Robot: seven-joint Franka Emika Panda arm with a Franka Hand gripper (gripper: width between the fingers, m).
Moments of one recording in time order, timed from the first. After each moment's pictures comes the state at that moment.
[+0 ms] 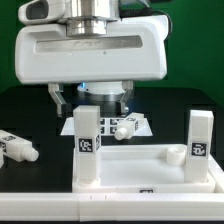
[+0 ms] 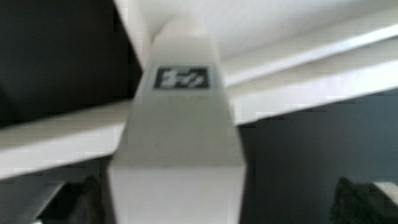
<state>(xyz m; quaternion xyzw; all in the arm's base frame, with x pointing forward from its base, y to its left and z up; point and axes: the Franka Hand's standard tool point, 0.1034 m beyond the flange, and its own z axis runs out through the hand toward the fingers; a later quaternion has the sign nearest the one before) 0.626 -0.042 0.127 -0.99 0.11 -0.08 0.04</state>
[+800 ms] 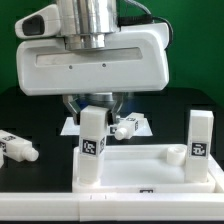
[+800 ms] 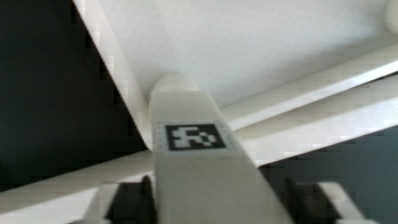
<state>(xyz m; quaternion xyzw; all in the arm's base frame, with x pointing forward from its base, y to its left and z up) 0.622 -0.045 0.115 -0.98 0.17 -0.04 0.05</state>
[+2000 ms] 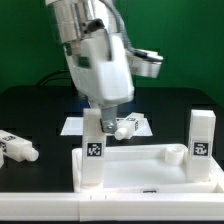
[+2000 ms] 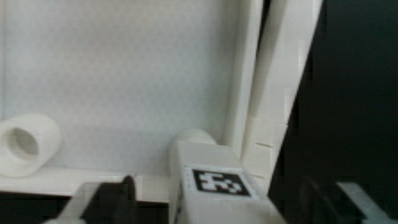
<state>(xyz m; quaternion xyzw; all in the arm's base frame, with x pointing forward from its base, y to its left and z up) 0.623 -0.034 0.111 -0.87 0.48 -0.01 0.10</state>
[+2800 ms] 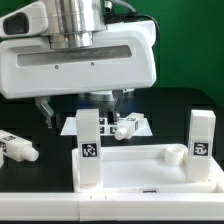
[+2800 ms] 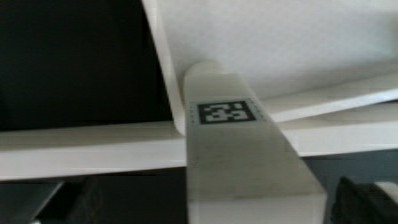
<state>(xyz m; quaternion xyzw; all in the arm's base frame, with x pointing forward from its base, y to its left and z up) 0.632 -0.060 0.118 -1.00 0.00 -0.04 0.05</state>
